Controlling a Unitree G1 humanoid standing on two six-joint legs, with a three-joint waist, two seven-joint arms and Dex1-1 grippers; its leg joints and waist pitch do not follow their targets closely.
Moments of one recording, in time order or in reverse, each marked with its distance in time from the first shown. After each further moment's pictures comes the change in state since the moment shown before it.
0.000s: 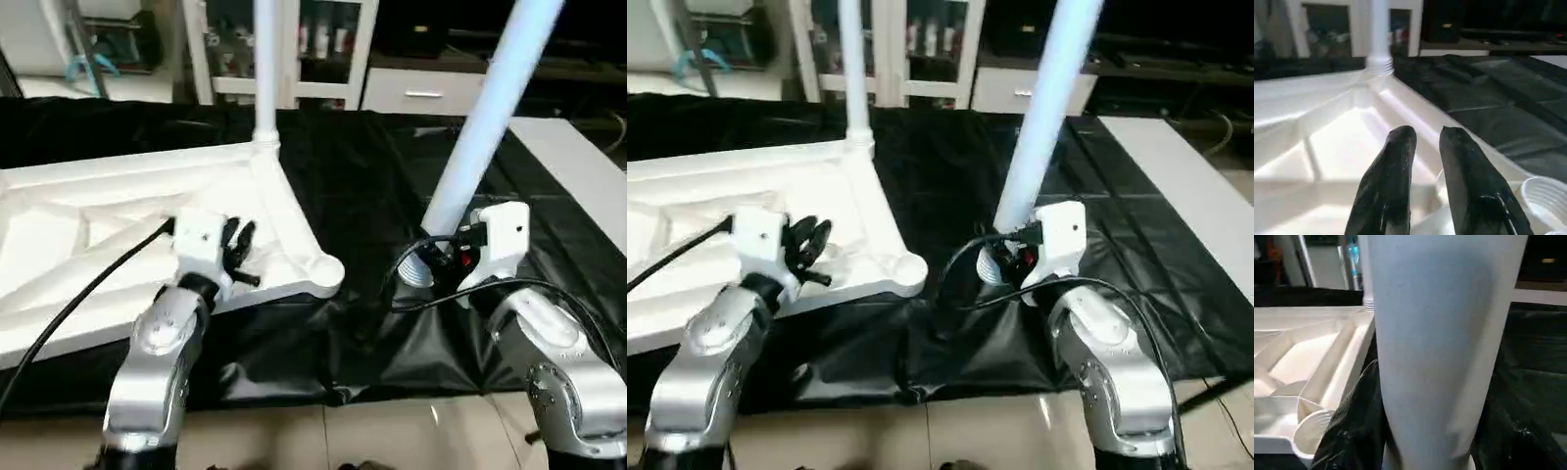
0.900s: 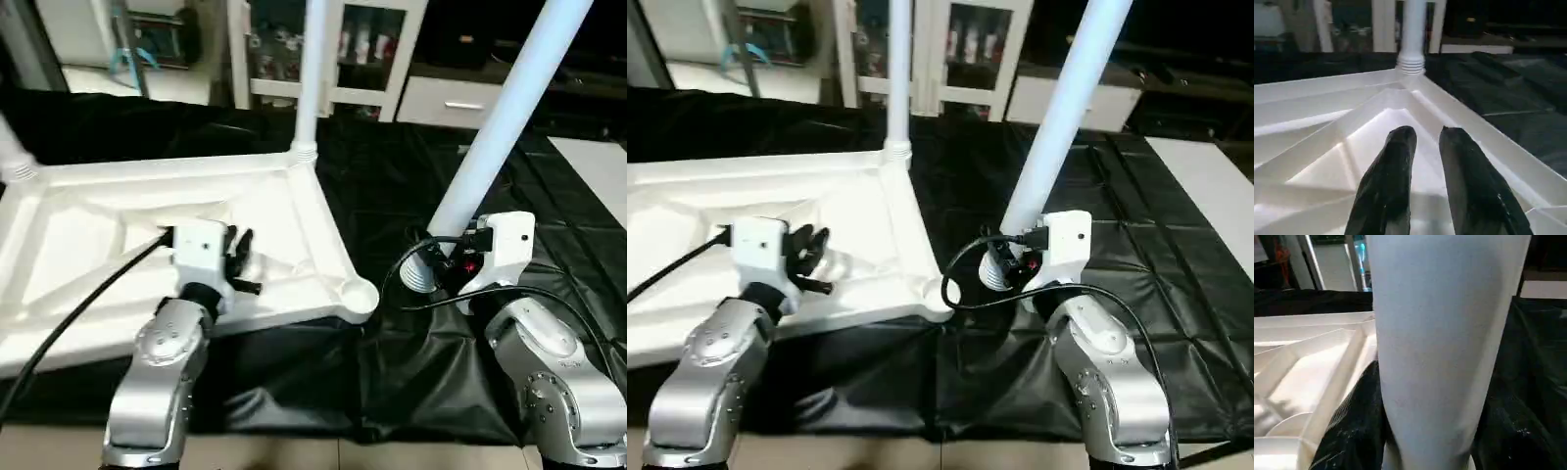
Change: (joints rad) left arm 0.015 0.002 -0.087 -0.065 0.016 0.056 0.042; right arm 0.009 0.026 -0.021 0.005 0.011 0.003 -0.039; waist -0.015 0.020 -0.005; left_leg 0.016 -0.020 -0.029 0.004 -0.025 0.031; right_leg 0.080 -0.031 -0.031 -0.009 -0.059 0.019
